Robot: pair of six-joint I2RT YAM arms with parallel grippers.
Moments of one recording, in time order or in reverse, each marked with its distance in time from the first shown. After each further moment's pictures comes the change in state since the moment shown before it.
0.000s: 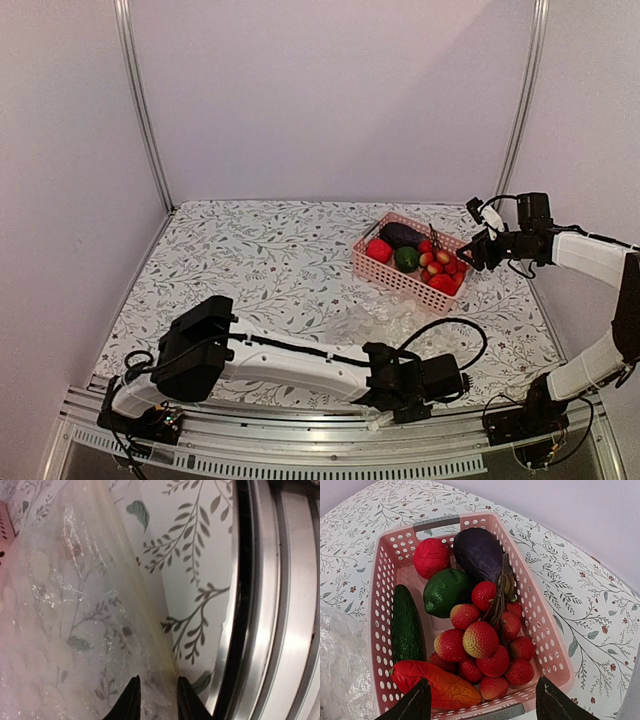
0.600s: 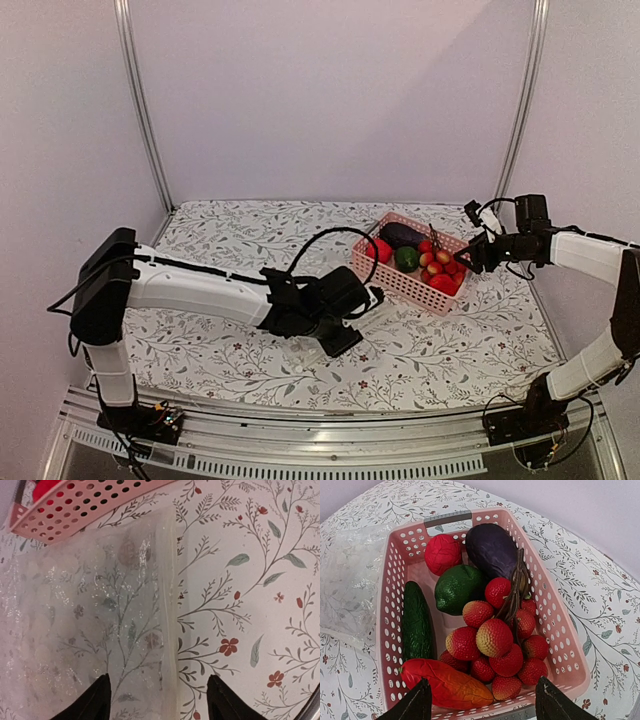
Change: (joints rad) left arm 0.324 -0.521 -0.681 0.190 0.008 -0.151; right arm 0.000 0.020 0.000 -0.016 -0.050 0.000
